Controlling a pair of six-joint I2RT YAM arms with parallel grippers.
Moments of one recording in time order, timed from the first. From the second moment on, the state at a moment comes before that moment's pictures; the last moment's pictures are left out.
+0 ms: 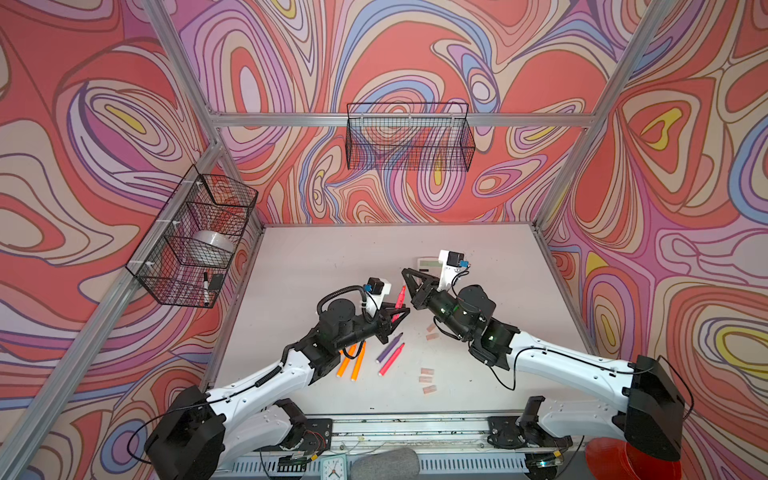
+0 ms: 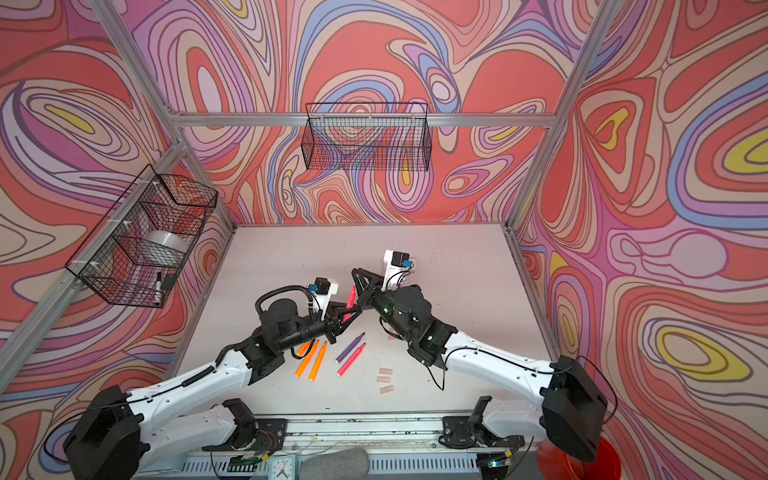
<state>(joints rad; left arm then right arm) -0.72 1.09 0.52 0.41 0.34 -0.35 0.91 1.25 0.80 0.48 0.22 0.73</state>
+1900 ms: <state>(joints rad) -0.73 0.99 0.33 0.59 0.30 -0.23 0.98 1.07 0.59 0.57 0.20 0.63</state>
